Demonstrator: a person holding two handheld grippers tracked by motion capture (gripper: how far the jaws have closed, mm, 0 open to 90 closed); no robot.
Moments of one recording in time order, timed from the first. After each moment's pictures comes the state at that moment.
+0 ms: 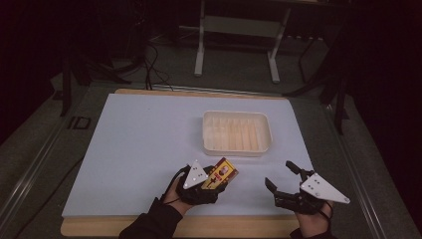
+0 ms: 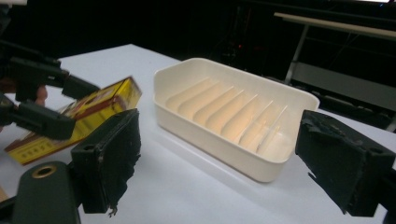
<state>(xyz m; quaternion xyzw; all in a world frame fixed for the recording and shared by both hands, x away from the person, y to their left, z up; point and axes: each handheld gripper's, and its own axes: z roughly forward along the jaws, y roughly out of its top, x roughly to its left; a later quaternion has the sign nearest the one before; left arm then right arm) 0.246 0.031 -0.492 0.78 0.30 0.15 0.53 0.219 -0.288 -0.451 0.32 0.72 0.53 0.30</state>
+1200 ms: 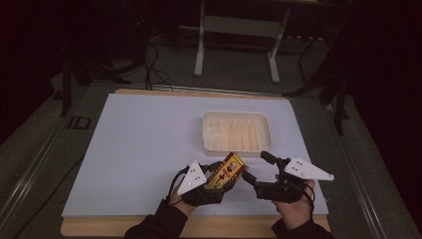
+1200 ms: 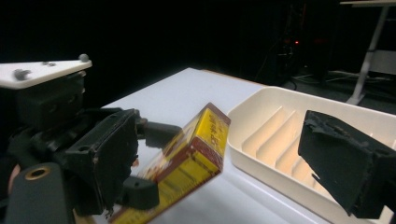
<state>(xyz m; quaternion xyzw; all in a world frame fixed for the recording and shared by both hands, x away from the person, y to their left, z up) 0.237 0.025 -0.482 0.71 0.24 0.17 0.64 0.235 -0.232 -0.411 0.32 0.72 0.59 0.18</state>
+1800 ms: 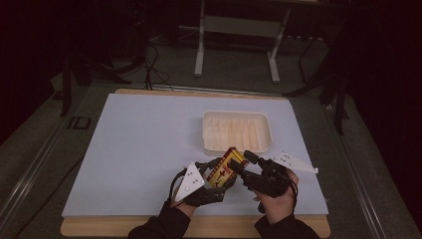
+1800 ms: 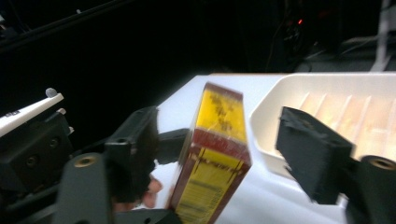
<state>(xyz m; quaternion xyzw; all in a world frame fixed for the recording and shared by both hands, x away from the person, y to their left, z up) 0.233 0.024 -0.480 0.67 0.23 0.21 0.68 0.247 -0.203 -0.420 0.40 0.67 0.62 0.10</state>
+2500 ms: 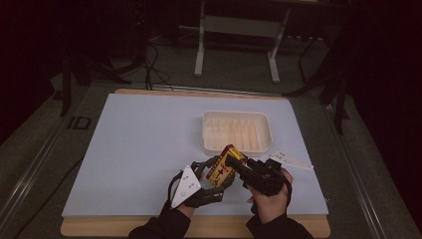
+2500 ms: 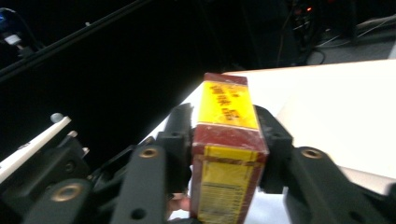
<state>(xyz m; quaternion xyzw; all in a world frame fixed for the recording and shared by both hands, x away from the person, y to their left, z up) 0.228 0.026 -0.480 0.64 0.23 0.24 0.69 0.245 -0.188 -0.410 0.42 0.65 0.62 0.07</state>
